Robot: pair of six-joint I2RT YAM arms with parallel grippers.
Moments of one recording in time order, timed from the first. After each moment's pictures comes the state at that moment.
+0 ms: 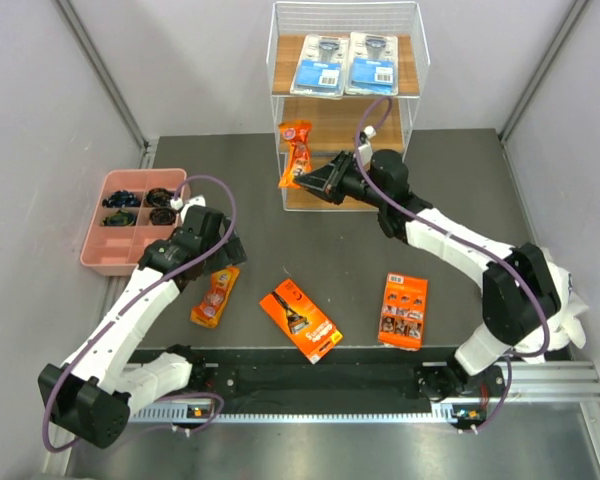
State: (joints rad) left arm -0.39 1.03 0.96 -0.86 -0.27 -0.65; right arm 0.58 1.59 1.16 0.34 -0.43 1.22
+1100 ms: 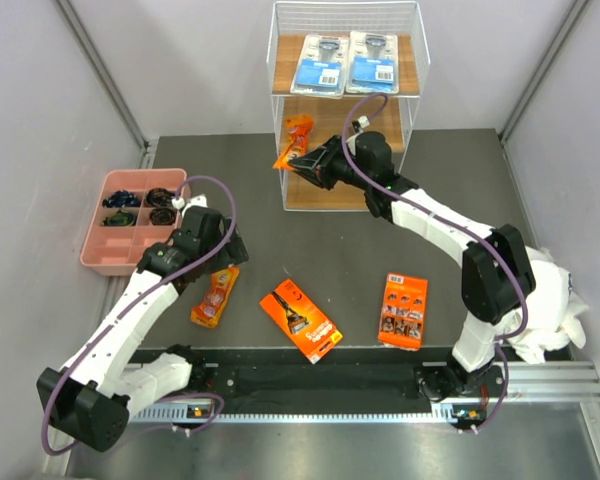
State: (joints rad) left arm -0.39 1.01 0.94 -0.81 -0.23 -0.64; right arm 0.56 1.77 1.40 0.21 -0.34 1.30
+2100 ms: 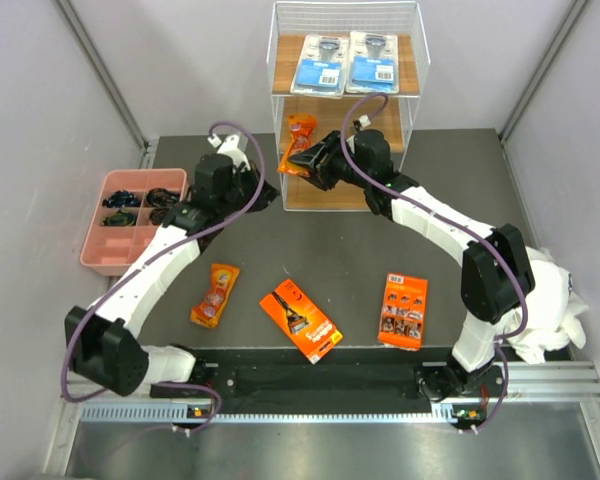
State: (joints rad) left arm -0.39 1.29 1.14 -0.28 0.15 -0.56; right arm 0.56 1.77 1.43 0.14 -0.31 1.27
